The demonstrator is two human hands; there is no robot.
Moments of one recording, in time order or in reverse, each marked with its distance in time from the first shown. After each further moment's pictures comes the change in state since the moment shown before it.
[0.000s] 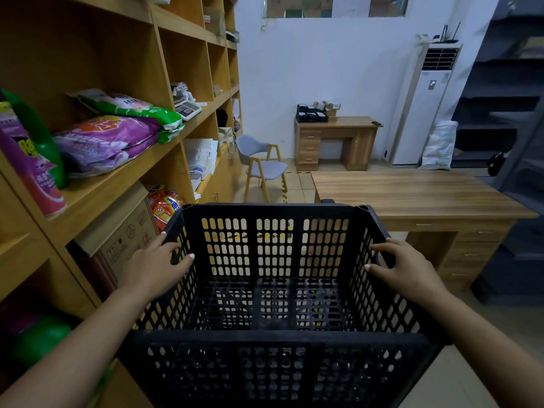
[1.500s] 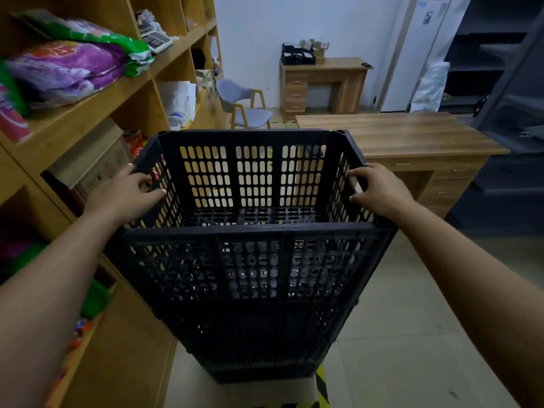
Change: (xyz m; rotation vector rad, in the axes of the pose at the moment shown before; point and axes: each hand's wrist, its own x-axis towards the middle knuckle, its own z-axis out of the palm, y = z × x) left_hand -0.035 -0.009 -0.006 0.012 -0.079 0.019; right_hand -0.033 0.010 0.002 -0.157 0.012 -0.013
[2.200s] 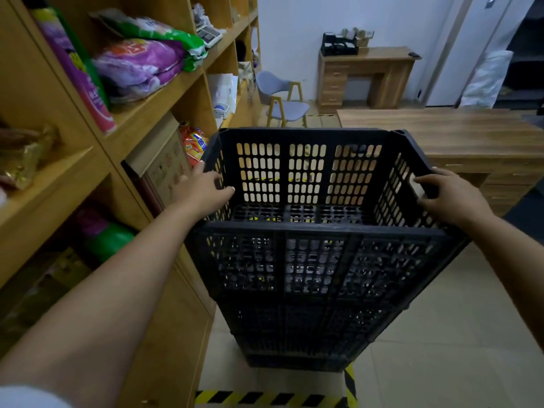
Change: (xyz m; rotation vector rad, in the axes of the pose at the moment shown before) left_hand -0.016 0.001 -0.002 -0.059 -0.018 -0.029; right_hand -0.004 -0.004 0.002 -0.070 -0.031 0.037
